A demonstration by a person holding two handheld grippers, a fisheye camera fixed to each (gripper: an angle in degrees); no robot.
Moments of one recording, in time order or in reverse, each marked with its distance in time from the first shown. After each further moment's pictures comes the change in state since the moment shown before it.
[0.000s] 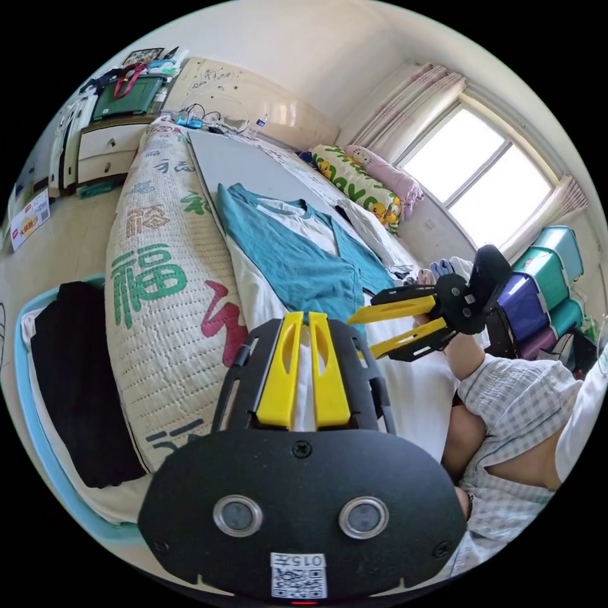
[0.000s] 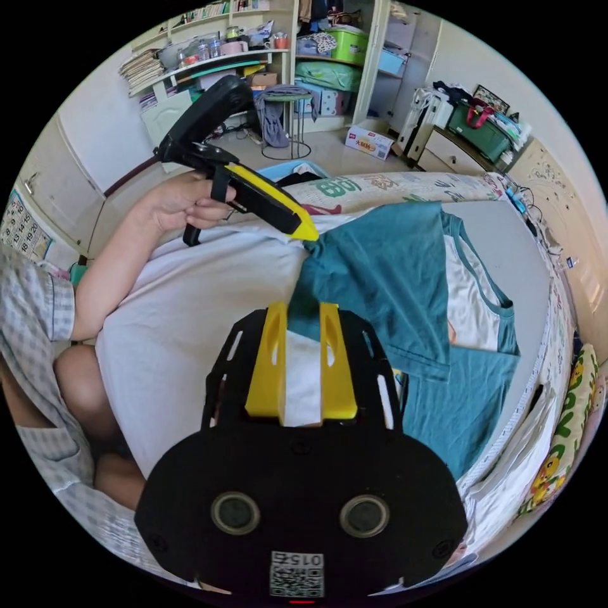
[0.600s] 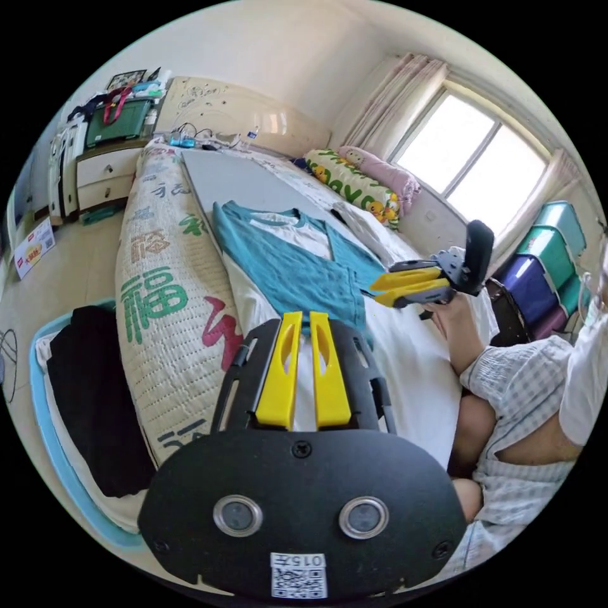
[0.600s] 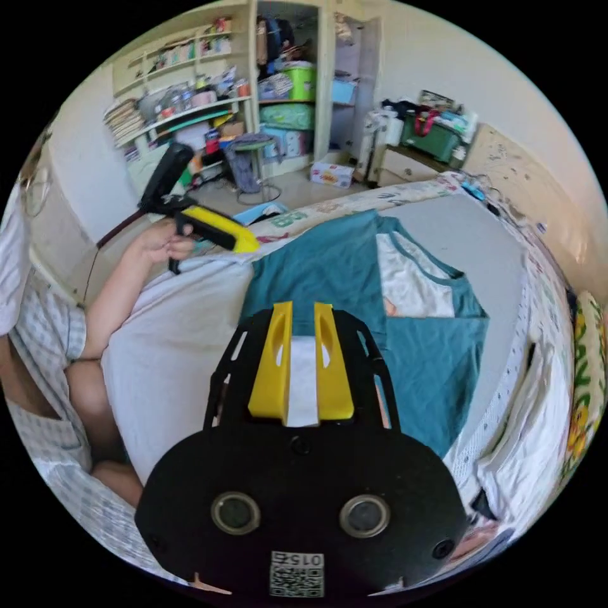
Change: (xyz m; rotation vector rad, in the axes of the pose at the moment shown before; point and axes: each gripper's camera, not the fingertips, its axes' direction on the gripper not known) left arm 0.041 -0.015 -0.020 0.044 -0.031 0.126; right arm 0.014 0.124 0.113 0.228 0.032 0.189
